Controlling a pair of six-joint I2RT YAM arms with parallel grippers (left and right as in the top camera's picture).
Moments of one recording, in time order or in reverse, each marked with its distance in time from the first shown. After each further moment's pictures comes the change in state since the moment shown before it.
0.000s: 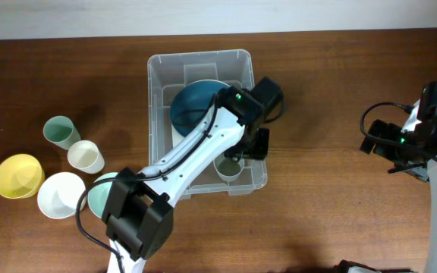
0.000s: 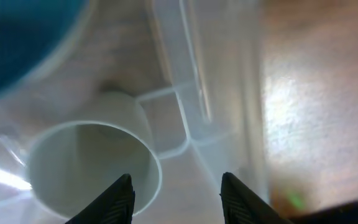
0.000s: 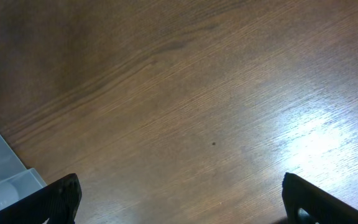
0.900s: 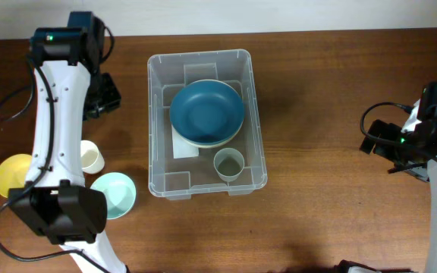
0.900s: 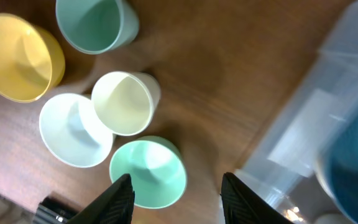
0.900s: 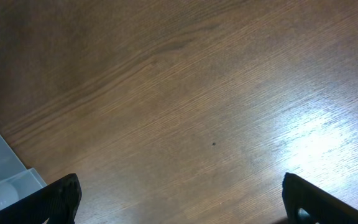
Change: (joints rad) left arm 0.742 -0.079 0.253 -0.386 -0.303 0.072; right arm 0.000 0.000 0.000 0.000 0.000 -0.001
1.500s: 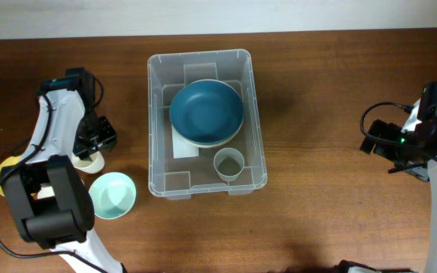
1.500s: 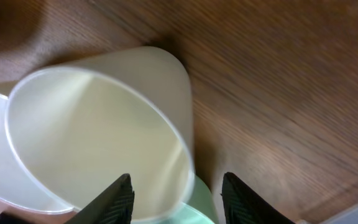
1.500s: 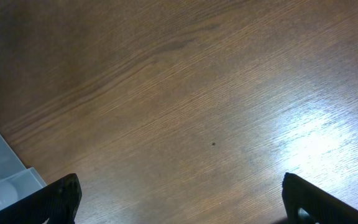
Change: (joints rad) left arm 0.159 -0.004 -0.587 0.401 0.079 0.063; right arm 0.000 0.000 0.000 0.000 0.000 -0.005
